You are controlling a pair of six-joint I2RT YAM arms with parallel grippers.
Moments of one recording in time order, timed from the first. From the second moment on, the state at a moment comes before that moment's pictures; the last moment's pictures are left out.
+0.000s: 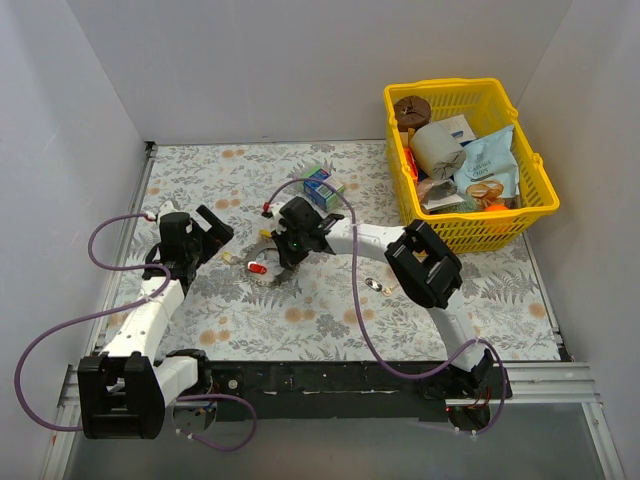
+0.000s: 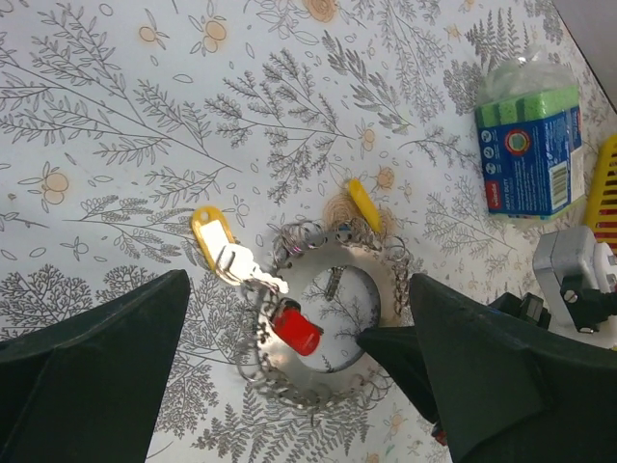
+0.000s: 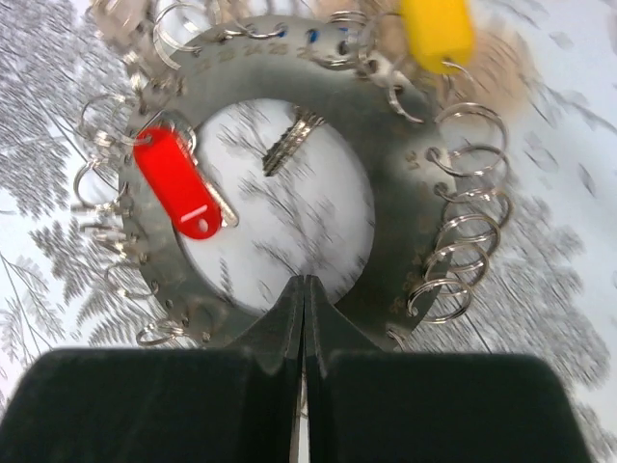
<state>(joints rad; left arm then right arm) -0.01 1.06 0.63 -0.18 -0.01 -0.72 0.91 2.21 1.61 -0.27 -0.23 0.17</state>
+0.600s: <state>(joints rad) -0.01 1.10 0.59 -0.10 0.15 -0.69 0.83 2.00 1.33 -0.27 -0.29 0.18</state>
